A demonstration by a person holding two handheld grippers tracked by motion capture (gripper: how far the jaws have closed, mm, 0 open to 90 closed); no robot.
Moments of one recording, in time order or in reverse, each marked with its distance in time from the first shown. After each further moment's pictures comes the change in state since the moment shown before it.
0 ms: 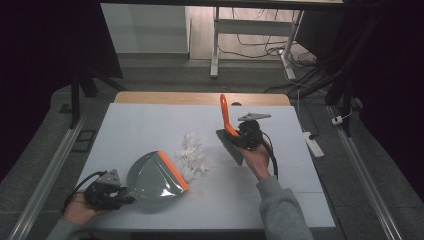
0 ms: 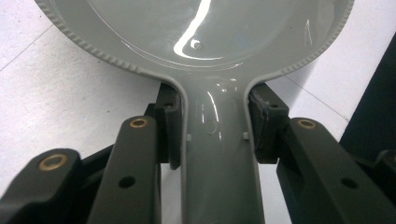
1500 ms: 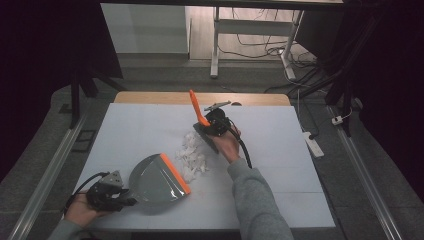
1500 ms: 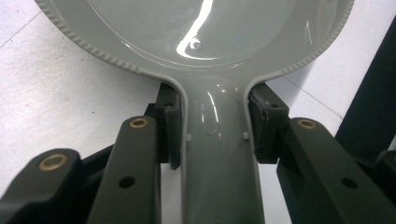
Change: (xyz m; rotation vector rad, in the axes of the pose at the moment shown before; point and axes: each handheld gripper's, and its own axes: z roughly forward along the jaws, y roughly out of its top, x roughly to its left) left arm -0.002 0.001 0.005 0.018 -0.023 0.005; right arm 0.022 0.040 0.105 0.107 -0.001 -0.101
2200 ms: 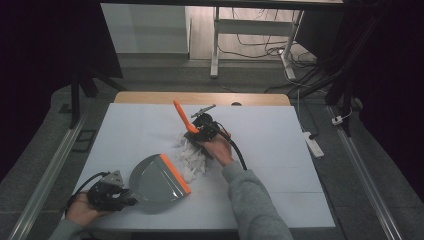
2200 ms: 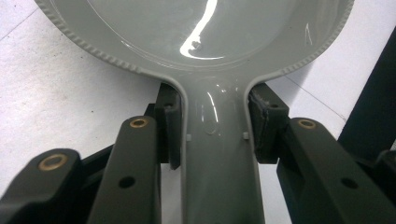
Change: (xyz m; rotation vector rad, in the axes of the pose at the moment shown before) left arm 0.001 0.001 0.002 0.006 -0.001 -0.014; right arm 0.033 0.002 0.016 0.104 0.078 -0.097
